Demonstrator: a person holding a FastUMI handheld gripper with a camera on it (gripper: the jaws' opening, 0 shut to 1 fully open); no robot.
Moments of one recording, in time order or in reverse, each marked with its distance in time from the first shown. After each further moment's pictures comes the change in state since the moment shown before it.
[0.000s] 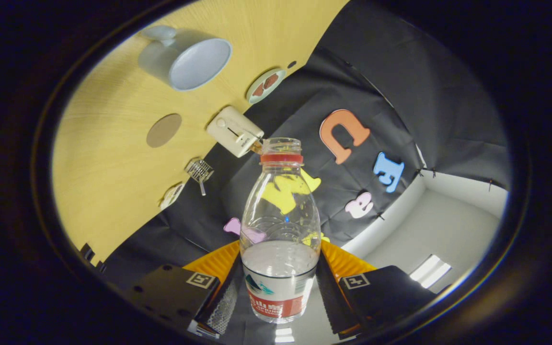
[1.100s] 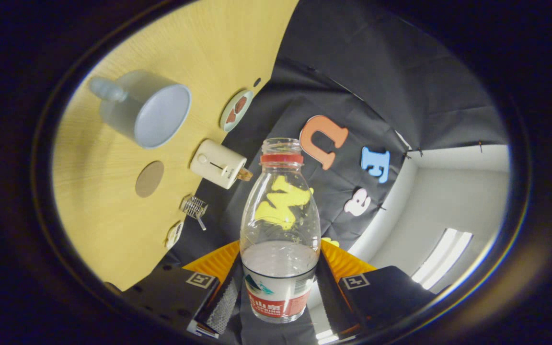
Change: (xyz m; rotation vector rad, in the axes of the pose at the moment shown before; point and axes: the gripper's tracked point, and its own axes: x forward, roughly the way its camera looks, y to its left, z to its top) arm -0.008 0.003 0.031 0.315 -0.097 -0.029
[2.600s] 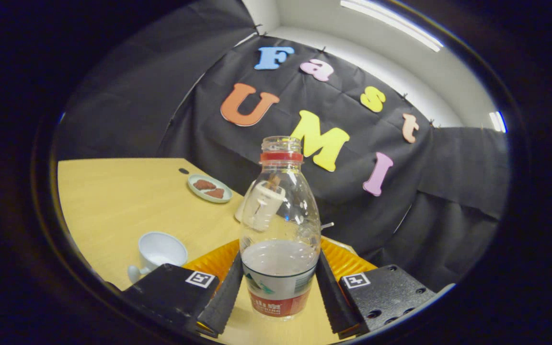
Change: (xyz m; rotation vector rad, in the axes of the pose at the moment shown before) arm 0.011 0.070 -0.031 1.597 0.087 0.324
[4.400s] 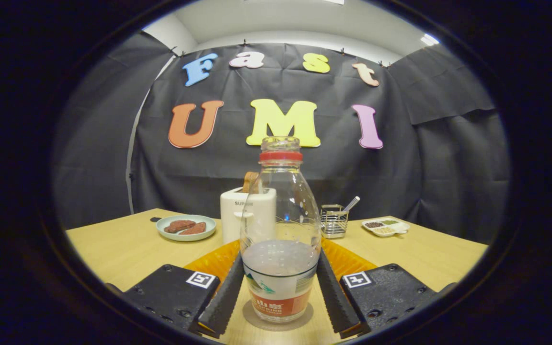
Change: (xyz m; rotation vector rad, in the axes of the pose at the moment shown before) arm 0.189 0.000 -0.070 0.406 -0.091 -0.025
